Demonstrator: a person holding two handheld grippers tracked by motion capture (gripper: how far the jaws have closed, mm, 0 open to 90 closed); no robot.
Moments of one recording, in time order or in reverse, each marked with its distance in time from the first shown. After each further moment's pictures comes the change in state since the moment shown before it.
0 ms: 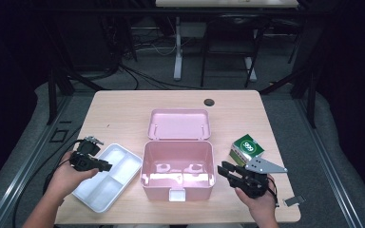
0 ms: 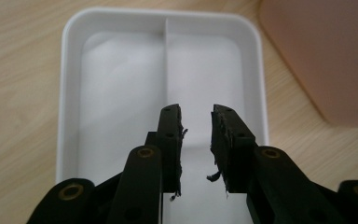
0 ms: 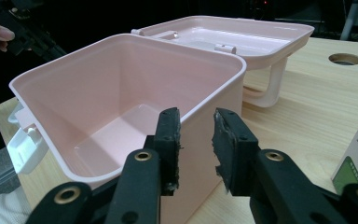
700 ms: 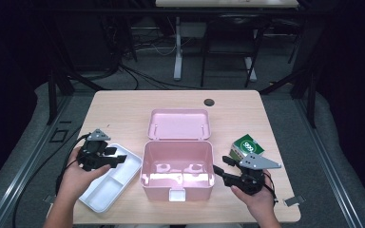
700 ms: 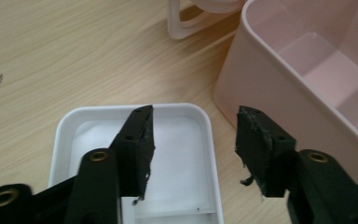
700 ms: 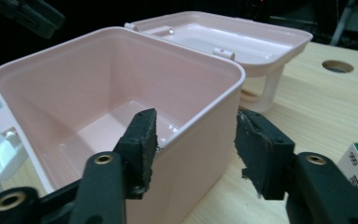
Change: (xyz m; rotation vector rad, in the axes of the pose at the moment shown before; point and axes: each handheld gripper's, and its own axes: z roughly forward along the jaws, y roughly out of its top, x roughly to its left) left arm -0.044 0.020 -0.022 -0.227 0.056 0.080; right arm 0.003 0.011 0.010 0.035 -0.035 -0.060
